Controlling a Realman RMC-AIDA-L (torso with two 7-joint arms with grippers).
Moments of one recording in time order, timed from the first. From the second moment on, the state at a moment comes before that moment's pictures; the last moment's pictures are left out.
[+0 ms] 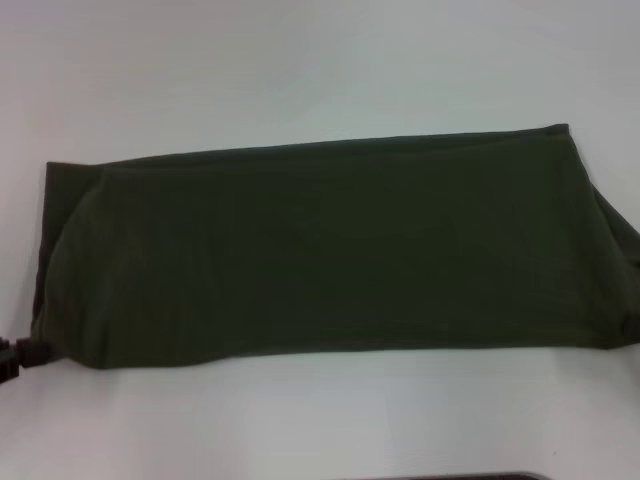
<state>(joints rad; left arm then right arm) -0.29 -2.06 0.24 0.92 2.53 1.89 -1.65 0.14 1.97 -0.29 -0.50 -2.24 -1.70 1.64</state>
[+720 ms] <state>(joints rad) -0.31 -2.06 0.24 0.91 2.56 1.86 -1.68 0.15 1.96 -0.24 -0.50 -2.24 -1.67 1.68</state>
